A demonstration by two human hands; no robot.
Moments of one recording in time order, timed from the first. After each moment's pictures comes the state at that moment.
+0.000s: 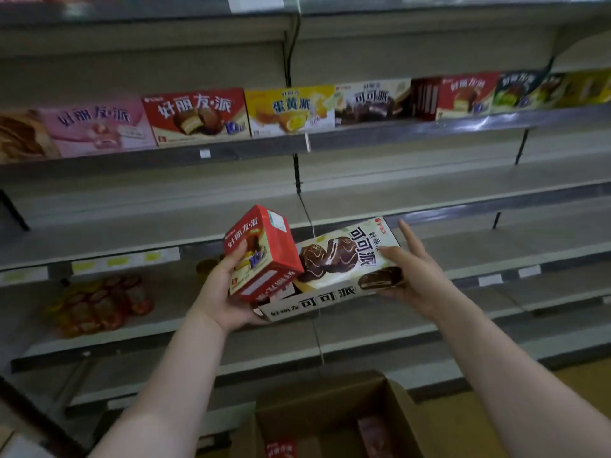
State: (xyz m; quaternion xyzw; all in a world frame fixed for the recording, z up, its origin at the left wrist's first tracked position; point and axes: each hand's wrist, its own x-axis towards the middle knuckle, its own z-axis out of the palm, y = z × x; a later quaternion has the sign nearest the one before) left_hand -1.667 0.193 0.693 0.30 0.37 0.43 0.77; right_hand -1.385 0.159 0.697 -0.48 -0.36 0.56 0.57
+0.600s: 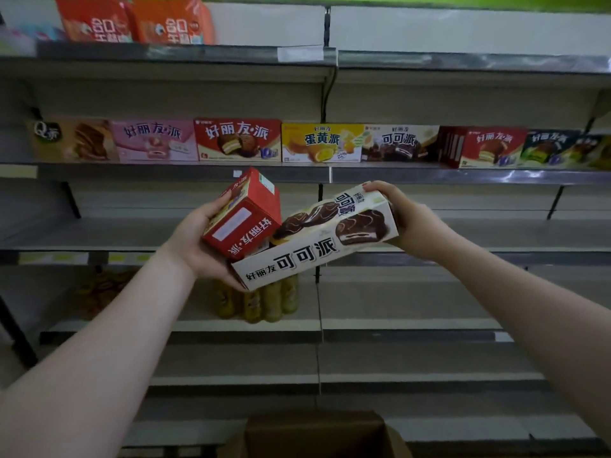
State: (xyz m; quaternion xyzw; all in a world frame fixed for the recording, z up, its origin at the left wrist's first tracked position) left_hand -1.694 0.192 0.794 0.33 0.43 0.46 0.70; right_hand -1.364 0.212 0.806 -0.49 -0.80 0.09 0.32
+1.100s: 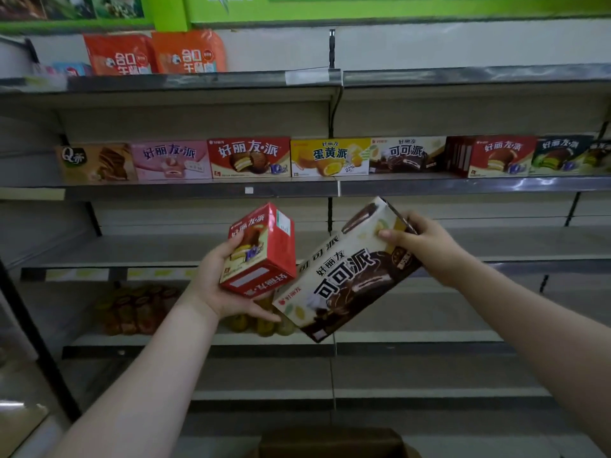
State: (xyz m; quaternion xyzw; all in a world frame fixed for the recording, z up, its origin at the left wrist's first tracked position) left_hand -1.685 0.178 0.768 0.27 0.37 0.49 0.74; right_hand -1.364 0.205 0.798 -0.45 -0.63 0.42 0.47
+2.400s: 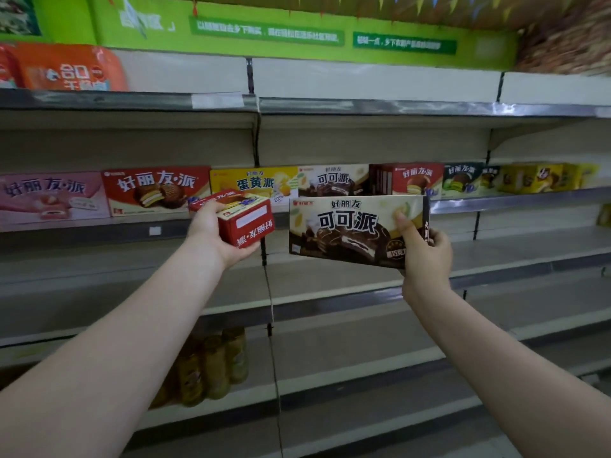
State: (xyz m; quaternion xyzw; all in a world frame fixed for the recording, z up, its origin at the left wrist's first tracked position) left_hand -1.564 0.284 0.860 0.22 0.35 0.63 0.66; right_hand -1.306 0.240 0.798 -0.43 -0.29 0.30 0.80
